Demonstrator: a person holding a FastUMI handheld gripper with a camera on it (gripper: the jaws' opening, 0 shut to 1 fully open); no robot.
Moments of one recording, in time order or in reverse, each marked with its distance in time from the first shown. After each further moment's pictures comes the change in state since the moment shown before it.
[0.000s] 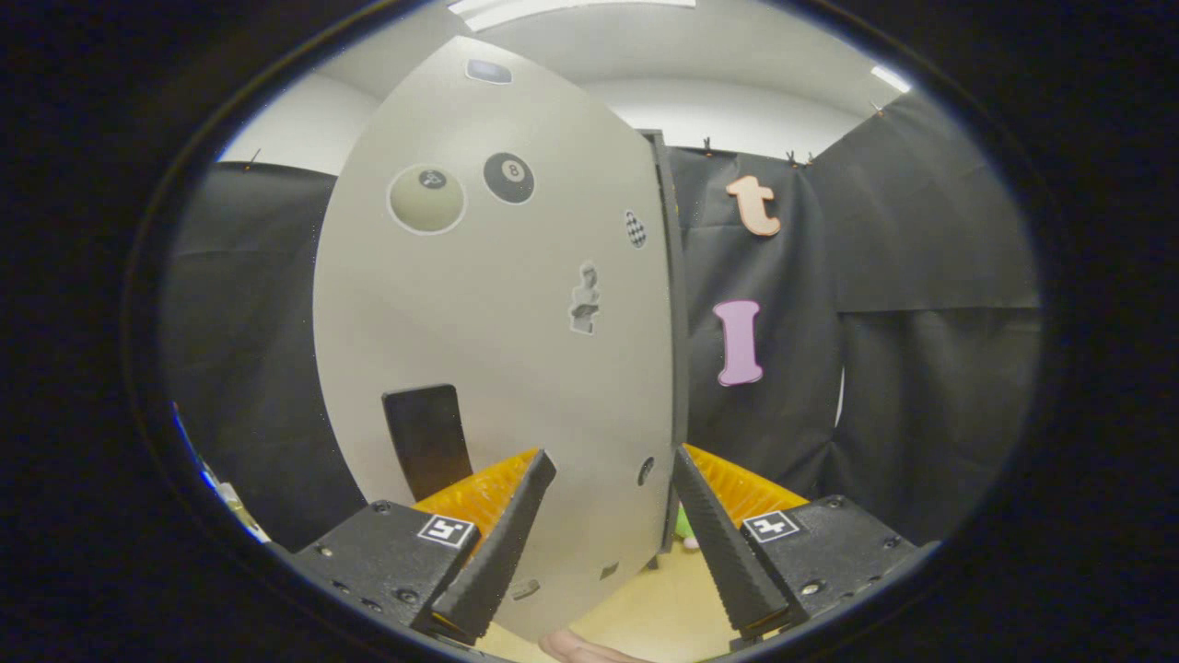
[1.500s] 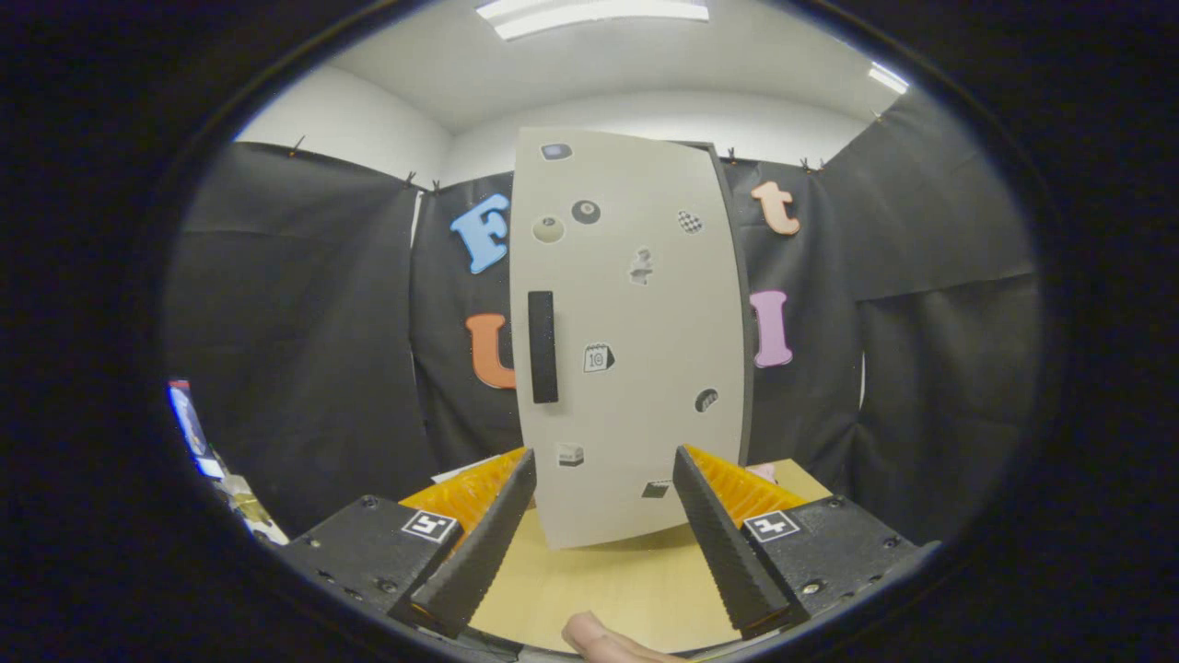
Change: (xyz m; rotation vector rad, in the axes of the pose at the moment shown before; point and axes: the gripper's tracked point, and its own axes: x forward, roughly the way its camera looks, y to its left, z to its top) arm -0.113 0.082 -0.090 0.023 -0.067 0.023
